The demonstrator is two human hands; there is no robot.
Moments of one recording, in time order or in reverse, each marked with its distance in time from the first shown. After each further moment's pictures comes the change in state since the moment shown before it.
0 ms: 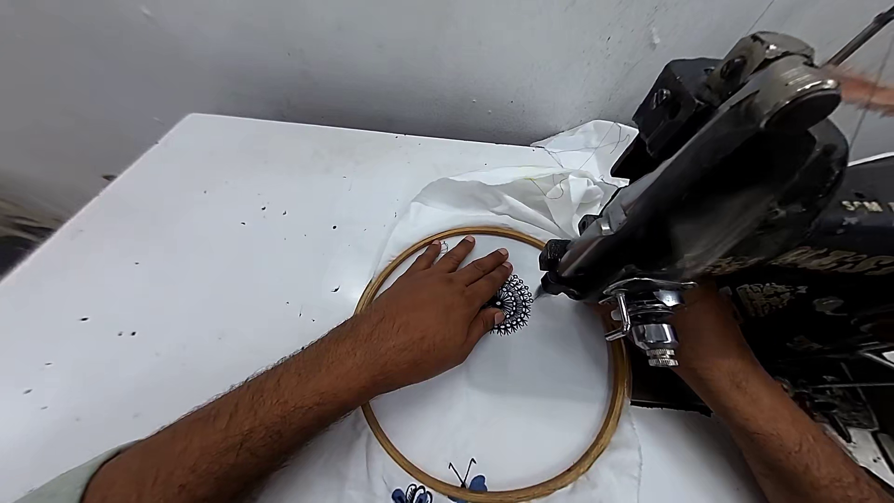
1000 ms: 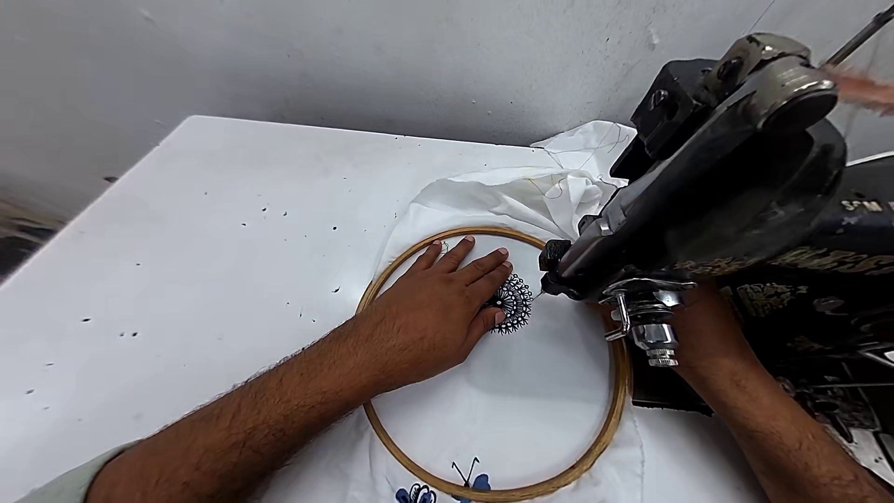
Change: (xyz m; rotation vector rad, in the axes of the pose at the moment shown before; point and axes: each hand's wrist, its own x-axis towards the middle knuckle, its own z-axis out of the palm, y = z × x) left_hand 0.000 -0.001 0.002 -0.023 0.028 0.006; right_hand 0.001 0.003 0.002 -0.007 0.019 -0.042
